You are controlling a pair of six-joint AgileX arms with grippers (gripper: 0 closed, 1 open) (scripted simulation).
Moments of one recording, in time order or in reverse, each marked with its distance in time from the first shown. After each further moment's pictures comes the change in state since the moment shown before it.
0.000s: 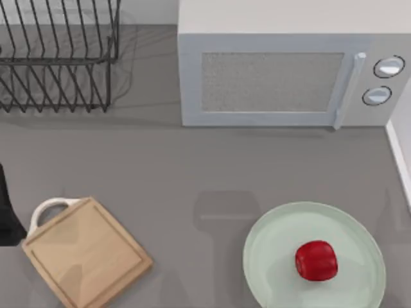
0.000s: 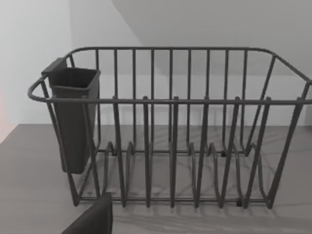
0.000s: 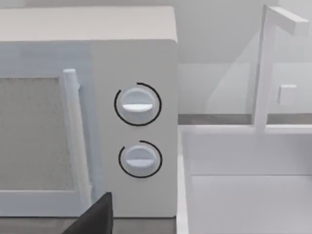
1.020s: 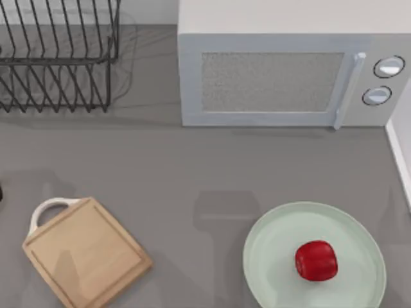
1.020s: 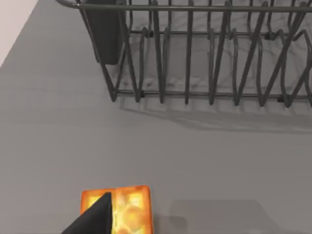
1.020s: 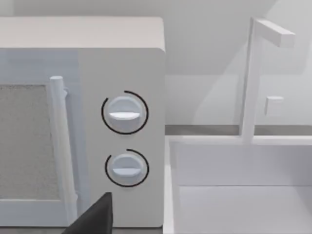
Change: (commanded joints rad) left arm 0.082 0.577 0.462 -0.335 -0.001 0.044; right arm -0.019 -0.031 -0.030 0.030 0.000 -0.019
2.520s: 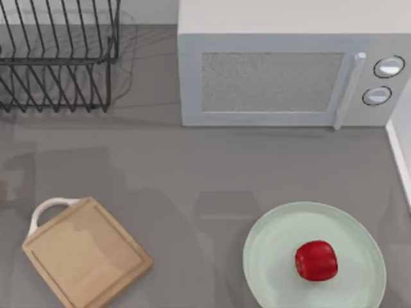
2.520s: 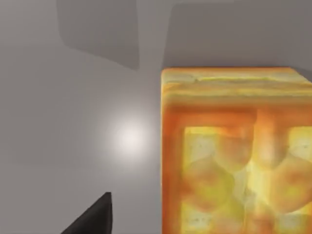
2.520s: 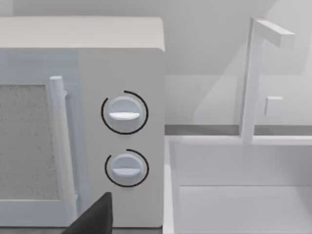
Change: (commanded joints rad) left arm 0.171 1.358 0.932 -0.696 0.002 0.077; right arm 0.000 0.000 0.000 0.000 0.000 0.000
